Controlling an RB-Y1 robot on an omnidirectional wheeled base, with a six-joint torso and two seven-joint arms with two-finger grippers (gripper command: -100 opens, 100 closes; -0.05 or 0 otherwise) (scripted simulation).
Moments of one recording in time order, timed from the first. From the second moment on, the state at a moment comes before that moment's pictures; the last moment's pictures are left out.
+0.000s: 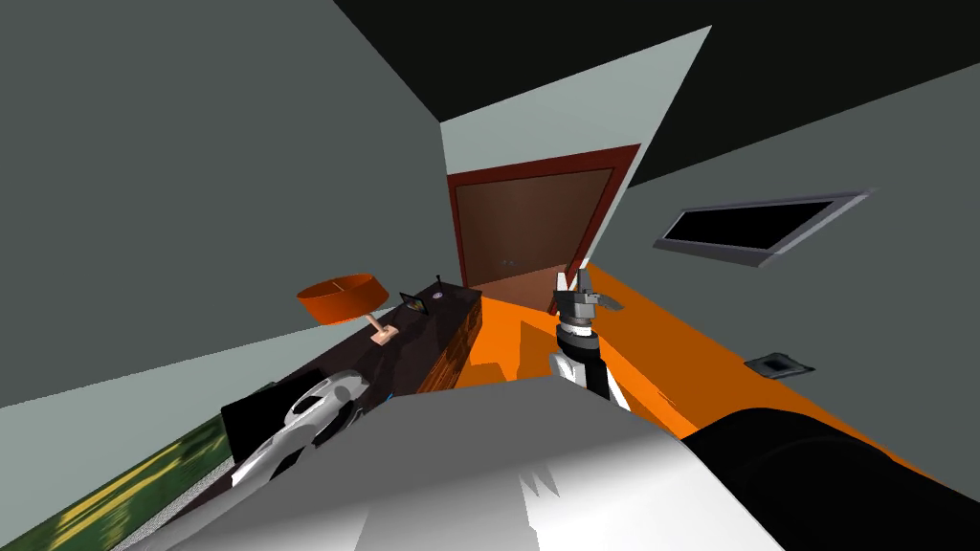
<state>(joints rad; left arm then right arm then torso) -0.10 0.49 0.52 -0.57 0.56 0.93 0.25 0.46 -0.02 -0.04 -2.35 0.04 -0.64 -0.03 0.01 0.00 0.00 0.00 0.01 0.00</state>
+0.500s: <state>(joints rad) -0.05 0.47 0.50 -0.63 0.57 0.93 0.38 0.46 -0.02 -0.04 -2.35 0.04 -0.64 -0.03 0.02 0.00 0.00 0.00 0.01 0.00</state>
